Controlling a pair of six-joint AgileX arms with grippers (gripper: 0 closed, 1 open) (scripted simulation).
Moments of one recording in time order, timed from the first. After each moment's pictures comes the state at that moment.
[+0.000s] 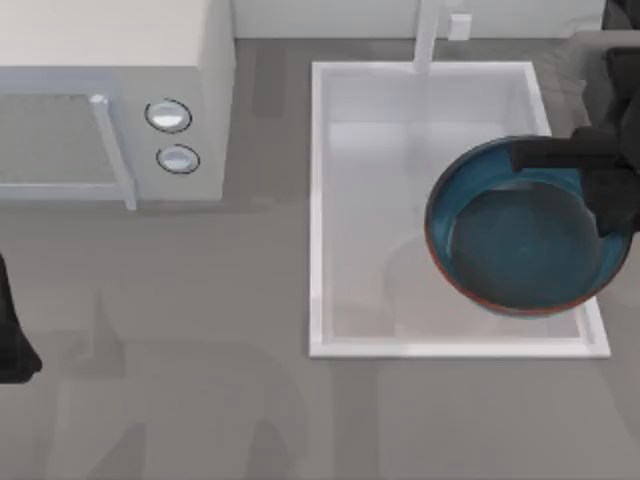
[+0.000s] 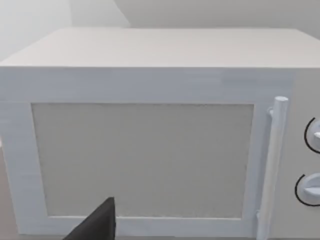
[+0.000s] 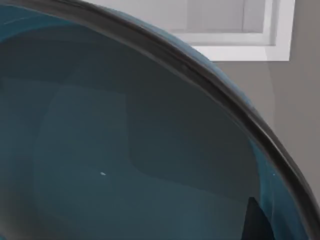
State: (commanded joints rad) left arm 0.00 0.00 0.00 0.00 0.00 0.00; right arm 0.49 1.61 1.63 -1.50 0.05 0.50
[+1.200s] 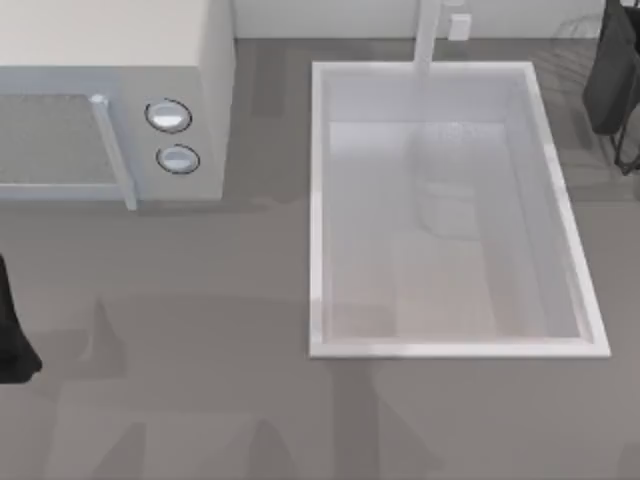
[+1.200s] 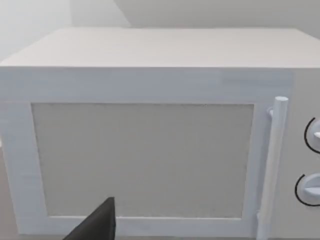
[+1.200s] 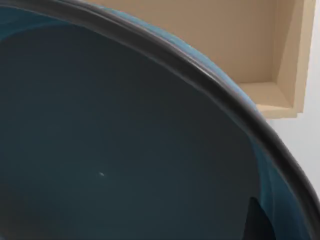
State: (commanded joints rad) left arm 0.00 0.00 0.00 0.00 0.00 0.00; right arm -0.57 1.03 1.18 -0.21 -0.57 0.04
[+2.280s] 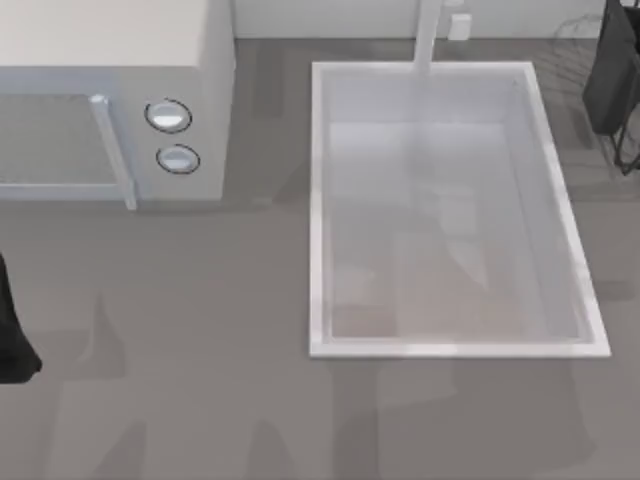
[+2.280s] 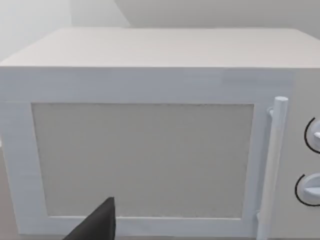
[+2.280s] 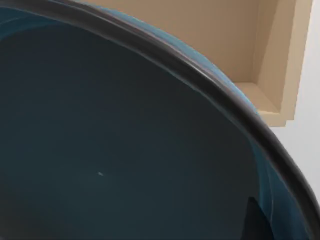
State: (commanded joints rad) left arm 0.00 0.00 0.00 0.00 0.00 0.00; right arm -0.47 1.47 1.08 0.40 -0.44 0.02
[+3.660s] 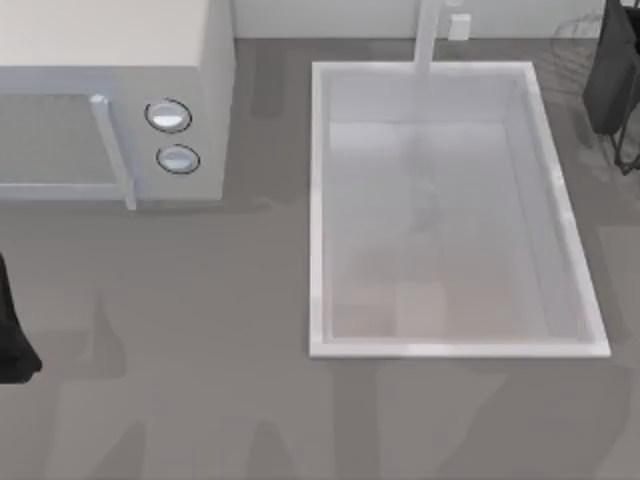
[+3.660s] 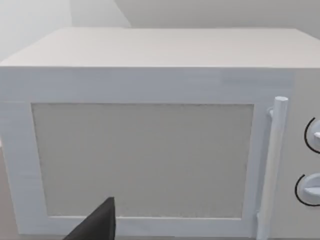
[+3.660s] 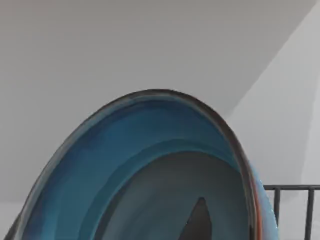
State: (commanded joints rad) left arm 0.00 0.00 0.00 0.00 0.00 0.00; right arm -0.31 1.80 0.98 0.82 -0.28 0.02
